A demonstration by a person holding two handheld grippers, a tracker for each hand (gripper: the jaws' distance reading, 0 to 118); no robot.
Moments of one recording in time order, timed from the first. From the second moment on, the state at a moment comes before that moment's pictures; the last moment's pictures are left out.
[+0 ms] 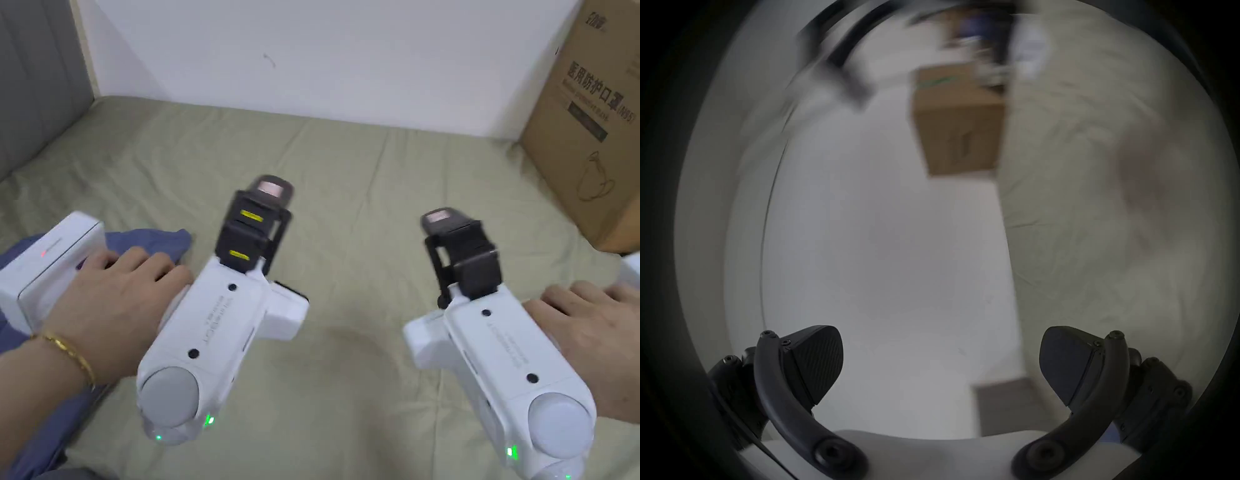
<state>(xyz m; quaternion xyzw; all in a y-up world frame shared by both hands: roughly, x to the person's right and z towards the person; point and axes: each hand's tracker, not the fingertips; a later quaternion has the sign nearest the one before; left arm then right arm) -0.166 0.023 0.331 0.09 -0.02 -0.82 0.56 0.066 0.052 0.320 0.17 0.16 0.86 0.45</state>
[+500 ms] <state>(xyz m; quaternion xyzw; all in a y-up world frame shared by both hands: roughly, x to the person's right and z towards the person) -0.199 0.085 0.325 -0.03 0.10 -0.12 0.99 0.085 0.113 0.305 -0.08 0.16 0.13 0.98</state>
